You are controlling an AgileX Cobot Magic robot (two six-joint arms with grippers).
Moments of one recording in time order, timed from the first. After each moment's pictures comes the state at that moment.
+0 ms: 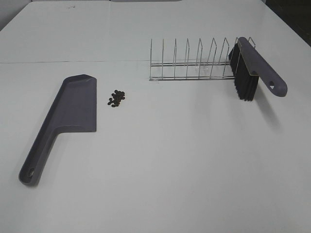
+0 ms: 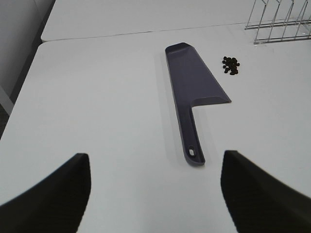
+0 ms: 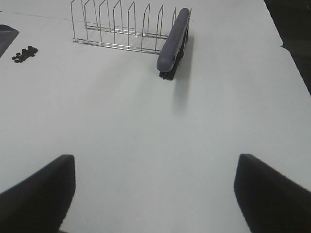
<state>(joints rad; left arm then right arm) -0.03 -0.01 -0.50 -0.09 1.06 0.08 0.02 0.00 -0.51 0.08 1.07 -0.13</state>
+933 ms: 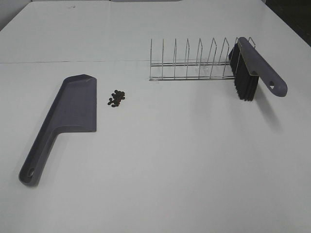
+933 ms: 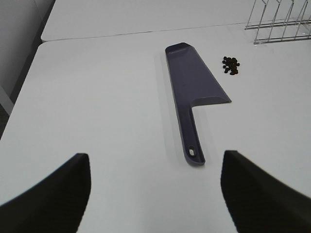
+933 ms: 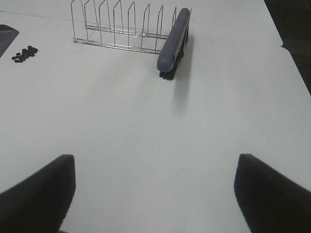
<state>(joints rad) -0.03 -0.01 -0.50 -0.09 1.06 0.08 0.02 0.00 -0.51 0.08 1.07 -0.13</state>
